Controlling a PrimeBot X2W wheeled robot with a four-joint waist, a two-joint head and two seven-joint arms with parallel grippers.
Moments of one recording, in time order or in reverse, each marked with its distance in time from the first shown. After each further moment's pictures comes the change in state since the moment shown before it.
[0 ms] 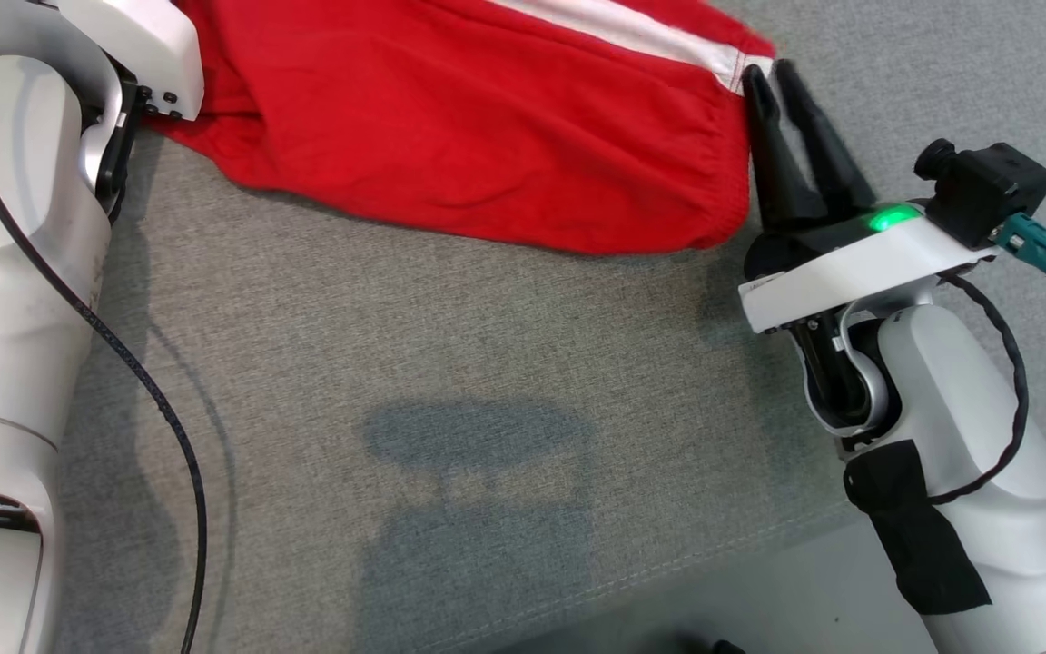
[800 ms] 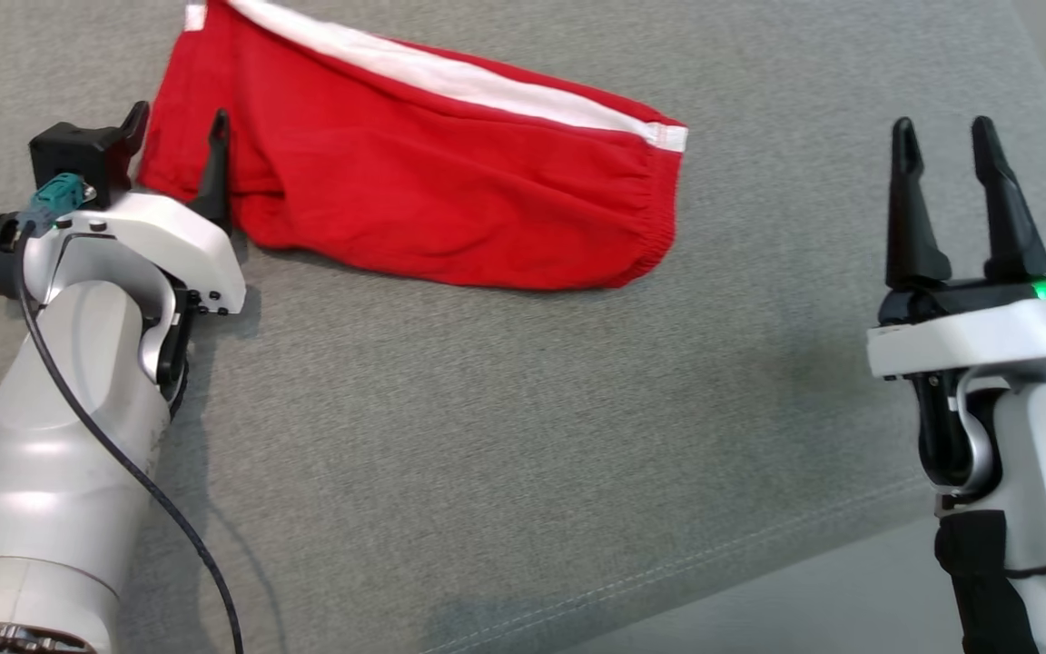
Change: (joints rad) left arm 0.329 -0.032 0.133 -0.053 -0.071 0.019 0.001; right arm 0.193 0.004 -0.292 -0.137 -0.255 0.000 -0.003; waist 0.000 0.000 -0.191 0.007
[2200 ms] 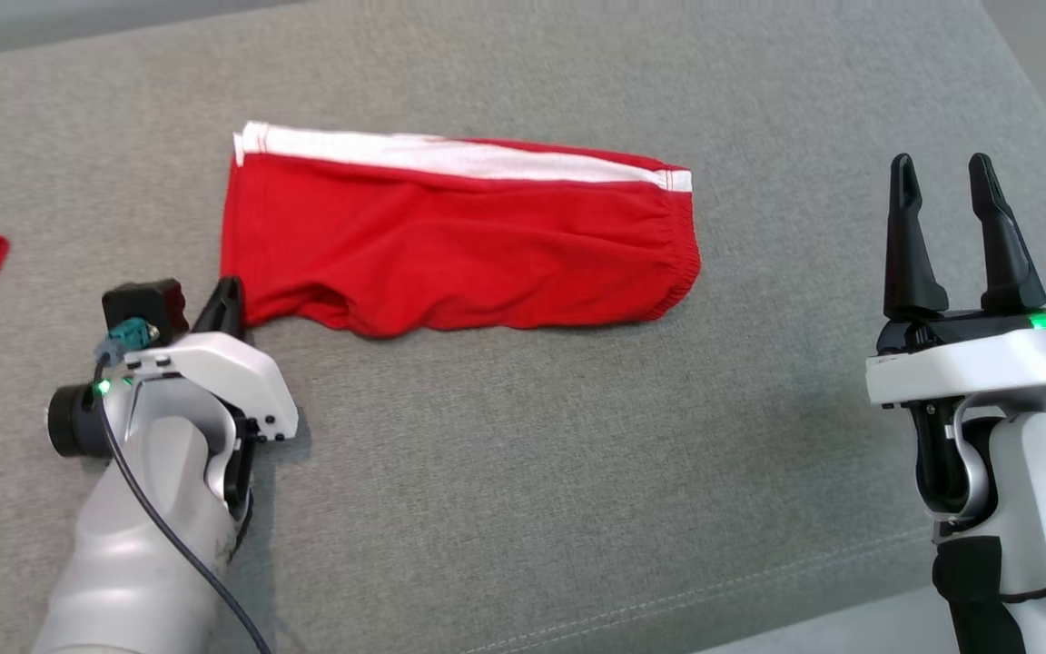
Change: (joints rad) left arm 0.162 -0.091 0.082 0.120 -0.062 0.057 0.000; right arm 0.062 0.007 -0.023 -0.019 -0.010 0.000 0.000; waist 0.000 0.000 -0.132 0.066
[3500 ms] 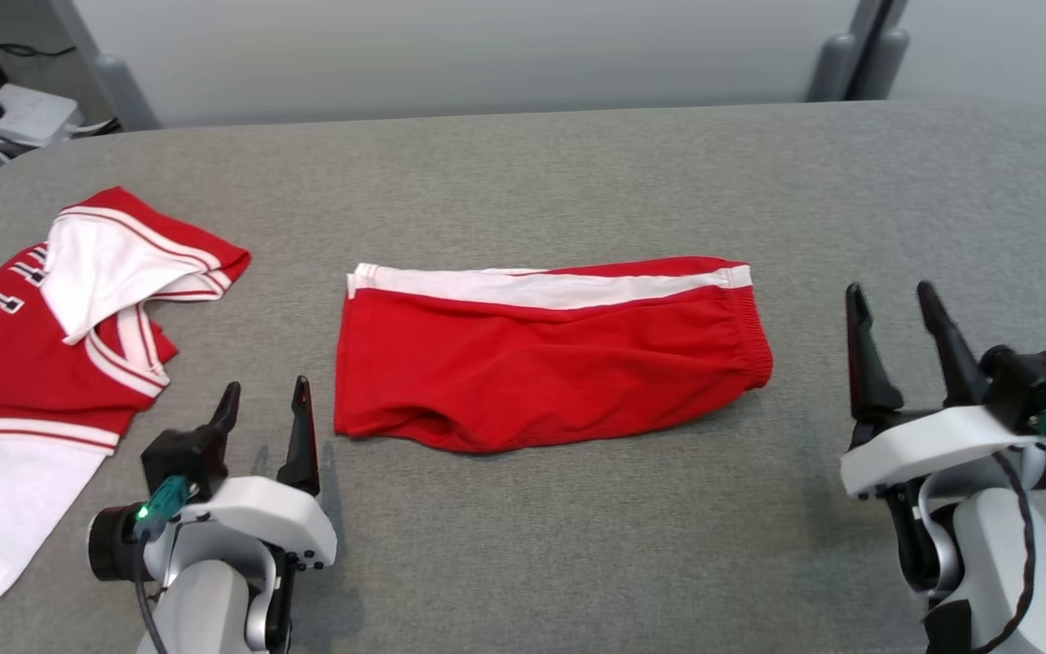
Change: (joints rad) left arm 0.421 -0.067 0.128 -0.476 0.142 0.030 0.000; right arm 0.079 -0.018 0.020 0.169 -0.044 0.000 0.000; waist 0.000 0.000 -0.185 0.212
